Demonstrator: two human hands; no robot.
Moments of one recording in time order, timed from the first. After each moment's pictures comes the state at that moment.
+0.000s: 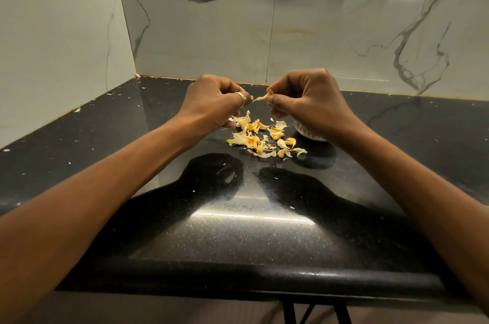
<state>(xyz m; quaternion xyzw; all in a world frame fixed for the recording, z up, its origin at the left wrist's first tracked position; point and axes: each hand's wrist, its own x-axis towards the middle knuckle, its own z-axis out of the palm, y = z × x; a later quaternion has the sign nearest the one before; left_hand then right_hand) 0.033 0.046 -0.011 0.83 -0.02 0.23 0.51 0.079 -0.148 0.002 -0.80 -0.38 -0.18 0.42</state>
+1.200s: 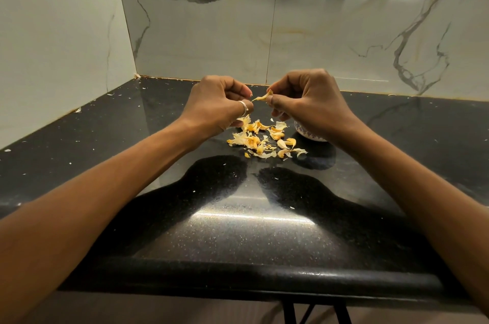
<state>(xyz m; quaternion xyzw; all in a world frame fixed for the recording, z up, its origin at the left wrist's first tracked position) 0.031 0.041 -0.012 0.82 -0.04 0.23 0.52 0.077 -0.148 0.003 -0.80 -0.39 -0.18 0.41</state>
